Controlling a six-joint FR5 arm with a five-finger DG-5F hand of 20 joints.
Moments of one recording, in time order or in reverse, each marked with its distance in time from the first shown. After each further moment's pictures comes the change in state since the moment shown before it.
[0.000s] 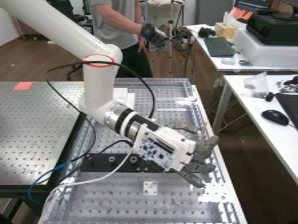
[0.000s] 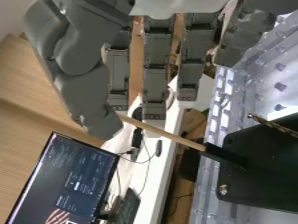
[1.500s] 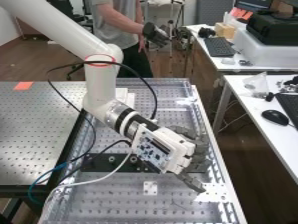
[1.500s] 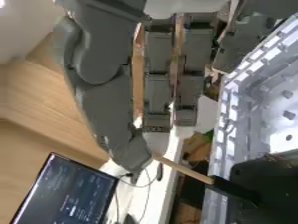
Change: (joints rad) arm 0.012 -0.003 0.001 0.051 0.109 -0.034
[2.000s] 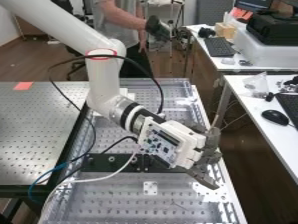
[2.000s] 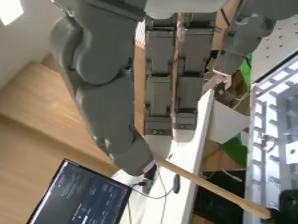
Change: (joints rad) arm -0.009 0.002 0.055 0.012 -0.002 -0.049
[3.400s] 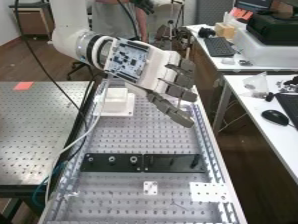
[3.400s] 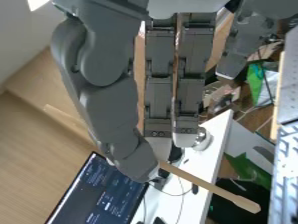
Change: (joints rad) arm 0.103 0.343 -0.105 -0.254 0.076 -0.121
